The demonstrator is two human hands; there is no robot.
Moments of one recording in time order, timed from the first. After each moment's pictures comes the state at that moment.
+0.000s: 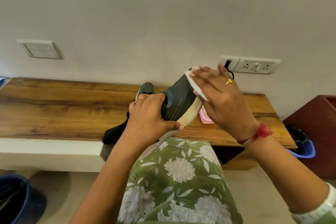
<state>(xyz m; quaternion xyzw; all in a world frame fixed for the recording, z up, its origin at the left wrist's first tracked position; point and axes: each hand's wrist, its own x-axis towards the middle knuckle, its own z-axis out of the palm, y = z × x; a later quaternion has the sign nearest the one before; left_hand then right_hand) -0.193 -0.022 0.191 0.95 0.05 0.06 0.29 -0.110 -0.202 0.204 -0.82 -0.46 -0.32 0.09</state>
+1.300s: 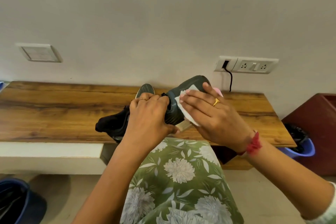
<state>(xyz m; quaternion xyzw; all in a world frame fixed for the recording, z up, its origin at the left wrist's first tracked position) -0.193 -0.029 0.194 0.98 0.02 0.08 0.17 -0.121 -0.210 0.185 -0.76 -0.55 -0.34 0.01</state>
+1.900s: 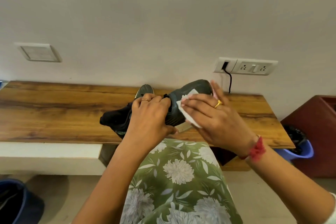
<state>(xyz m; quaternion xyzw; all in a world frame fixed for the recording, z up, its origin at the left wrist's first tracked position) -0.188 -0.028 0.189 0.99 0.00 0.07 0.12 -0.126 -0.214 0.187 -0.79 -0.53 -0.31 0.01</state>
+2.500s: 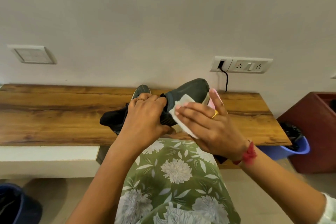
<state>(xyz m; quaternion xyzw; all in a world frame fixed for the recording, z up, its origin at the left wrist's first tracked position) -0.187 -0.023 0.193 0.98 -0.03 0.06 0.17 -0.132 -0.217 0.168 -0.76 -0.54 -0.35 0.01</state>
